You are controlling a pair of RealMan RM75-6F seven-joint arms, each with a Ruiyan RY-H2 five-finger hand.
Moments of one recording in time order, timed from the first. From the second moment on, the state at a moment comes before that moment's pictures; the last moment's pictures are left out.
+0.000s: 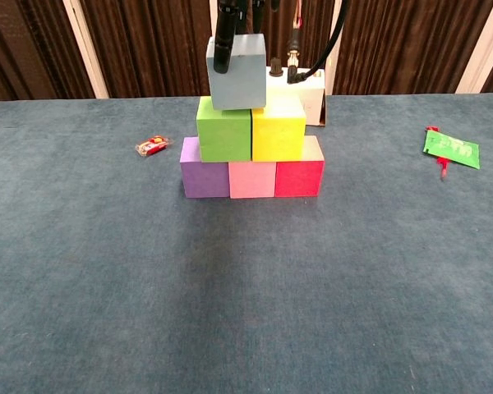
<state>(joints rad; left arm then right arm) -0.05 -1.28 -0.23 -1.52 1.38 1.71 0.12 1.66 -1.53 0.51 -1.50 0.35 1.31 -1.01</state>
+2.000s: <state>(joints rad) -0.05 -1.30 -0.24 -1.52 1.38 1.72 0.15 1.49 -1.53 0.65 -1.57 0.27 1.29 -1.14</state>
